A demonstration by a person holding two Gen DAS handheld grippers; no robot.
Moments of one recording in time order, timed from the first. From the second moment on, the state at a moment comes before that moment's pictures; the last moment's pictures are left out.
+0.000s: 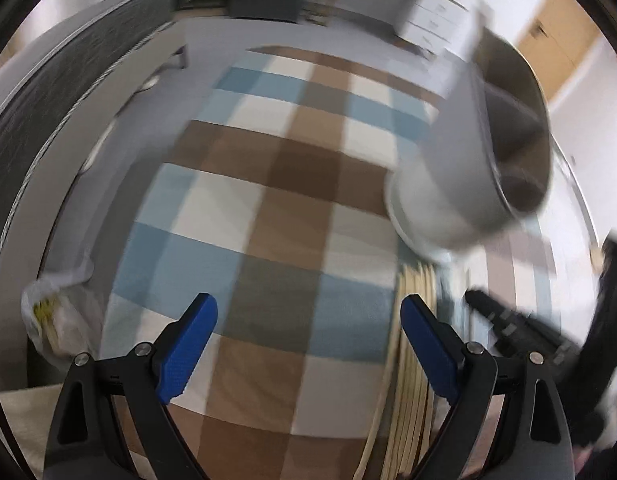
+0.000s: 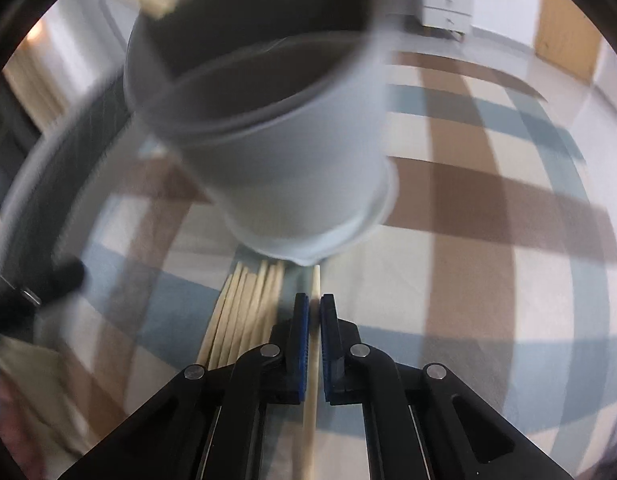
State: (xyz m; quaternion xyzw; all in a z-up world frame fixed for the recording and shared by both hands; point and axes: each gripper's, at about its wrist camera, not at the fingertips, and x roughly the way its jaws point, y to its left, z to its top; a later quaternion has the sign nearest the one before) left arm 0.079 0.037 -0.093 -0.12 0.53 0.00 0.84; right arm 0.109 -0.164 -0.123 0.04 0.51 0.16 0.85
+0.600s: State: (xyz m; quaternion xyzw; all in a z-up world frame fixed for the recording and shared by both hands) left arm 0.044 -0.022 -0.133 0.04 0.59 -0.02 0.80; right arm 0.096 -0.267 -0.104 0.30 0.45 0.14 0.83
